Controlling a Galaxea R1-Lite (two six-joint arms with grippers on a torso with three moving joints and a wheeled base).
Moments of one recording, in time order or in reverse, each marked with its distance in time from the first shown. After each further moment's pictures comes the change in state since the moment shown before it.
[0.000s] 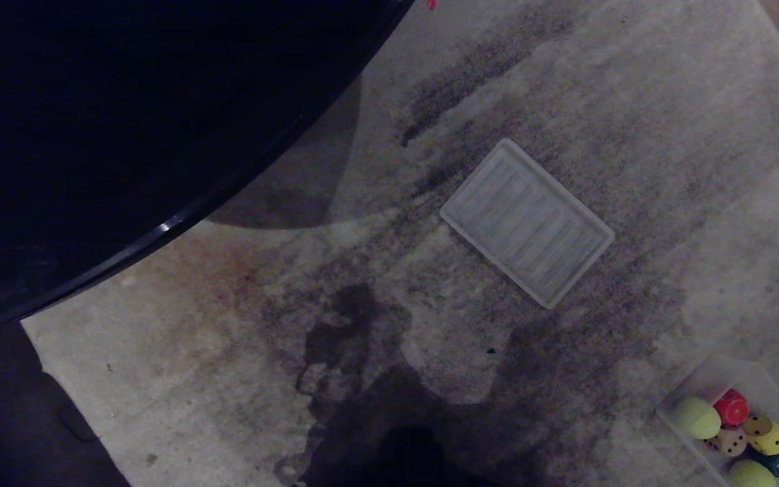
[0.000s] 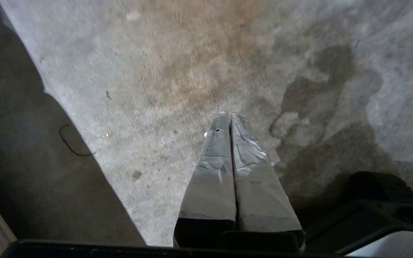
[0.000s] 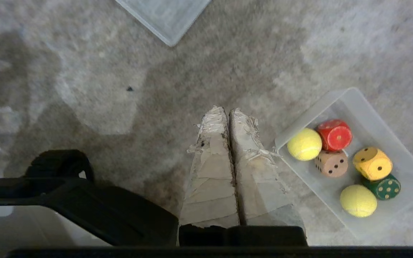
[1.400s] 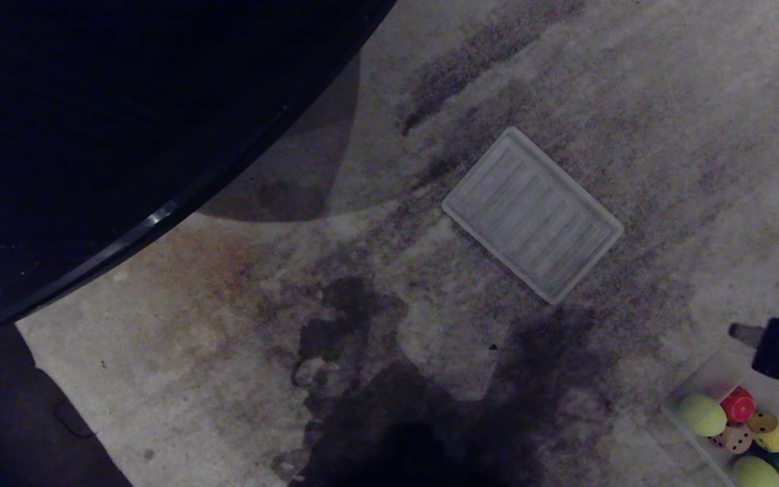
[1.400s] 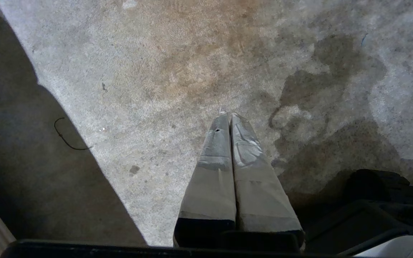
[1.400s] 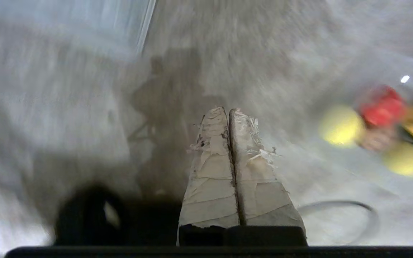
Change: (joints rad) left arm 0.000 0.000 0.000 -0.001 0.001 -0.012; right arm -0.043 1.216 -0.431 -0.361 -0.036 0.284
